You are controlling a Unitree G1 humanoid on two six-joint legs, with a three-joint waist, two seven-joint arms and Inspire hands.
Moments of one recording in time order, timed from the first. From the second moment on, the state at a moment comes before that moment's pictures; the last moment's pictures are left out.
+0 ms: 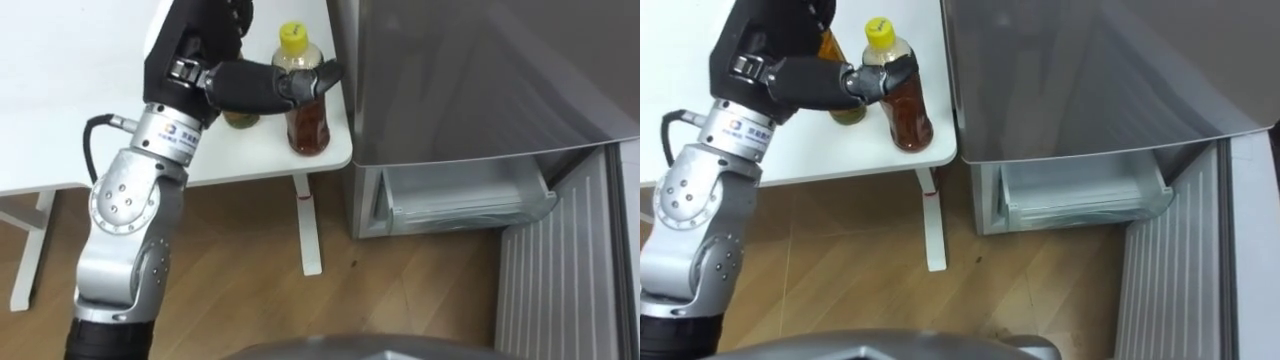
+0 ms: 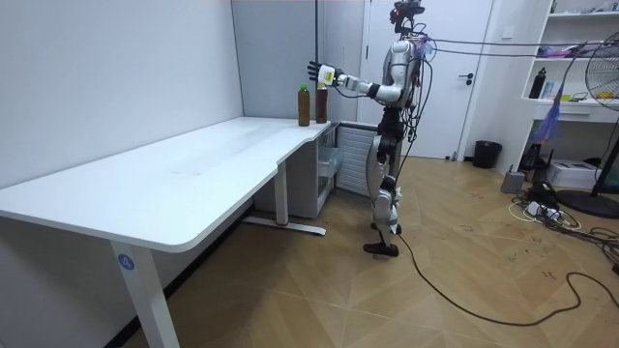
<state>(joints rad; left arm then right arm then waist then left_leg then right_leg) 0.11 0.23 -0.05 -0.35 -0.30 0.04 -0.19 0.08 -0.24 0.02 1.34 -0.35 0.11 0.14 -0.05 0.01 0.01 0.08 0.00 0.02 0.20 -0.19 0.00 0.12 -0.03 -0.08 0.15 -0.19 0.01</state>
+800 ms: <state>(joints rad) 0.13 0.23 -0.04 -0.23 -0.28 0.05 -0.21 0.08 -0.23 0.02 1.36 -0.37 0.13 0.16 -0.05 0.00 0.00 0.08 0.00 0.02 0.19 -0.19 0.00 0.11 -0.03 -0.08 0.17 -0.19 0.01</state>
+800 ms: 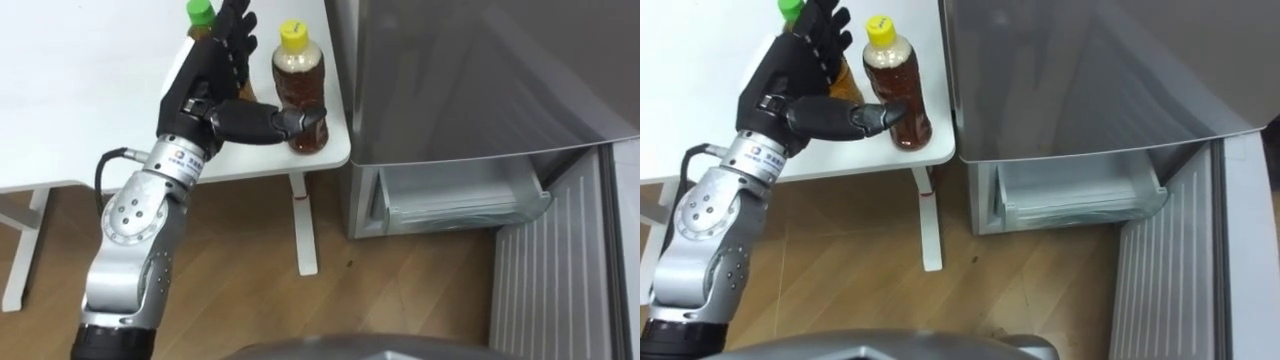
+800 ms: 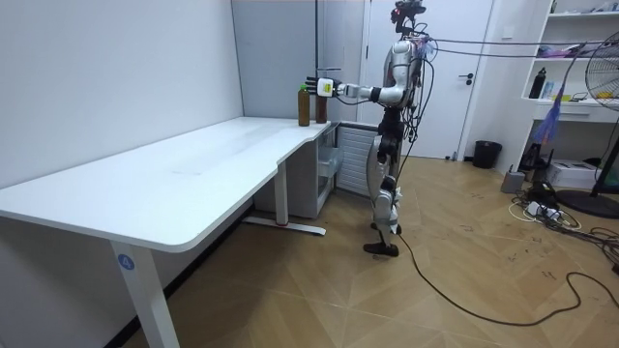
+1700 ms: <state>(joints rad) 0.13 0.22 -0.04 -0.05 -0.38 0.10 -0.19 0.09 -0.23 0.02 1.30 -0.36 0.16 0.16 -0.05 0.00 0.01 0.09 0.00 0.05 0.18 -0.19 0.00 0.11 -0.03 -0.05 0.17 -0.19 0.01</state>
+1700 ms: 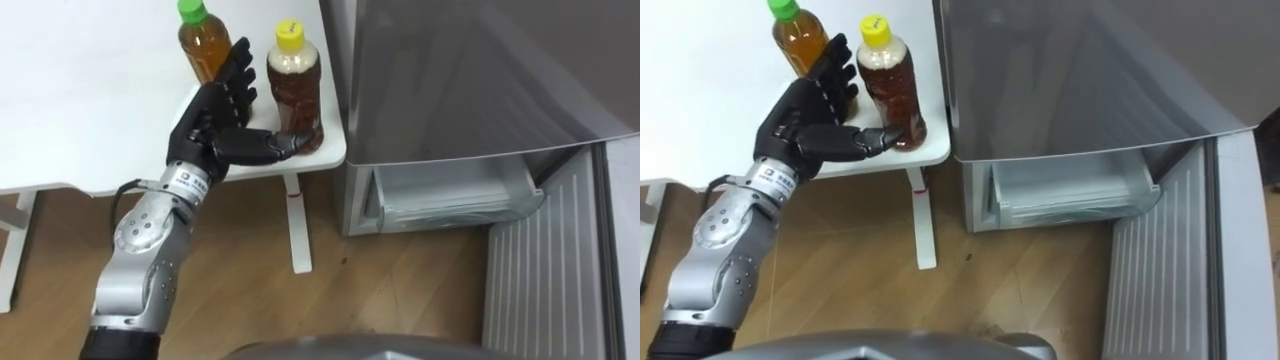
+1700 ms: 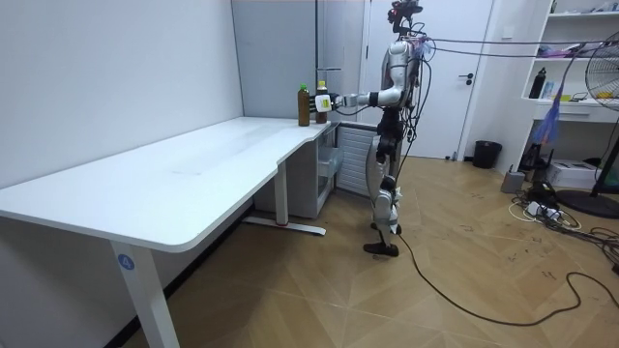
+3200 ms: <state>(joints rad) -0.03 0.23 0.03 0.01 -0.50 0.11 -0.14 0.10 -0.23 0.02 1.28 -0.44 0.21 0.20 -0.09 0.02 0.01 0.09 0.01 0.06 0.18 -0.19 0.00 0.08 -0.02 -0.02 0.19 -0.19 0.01</state>
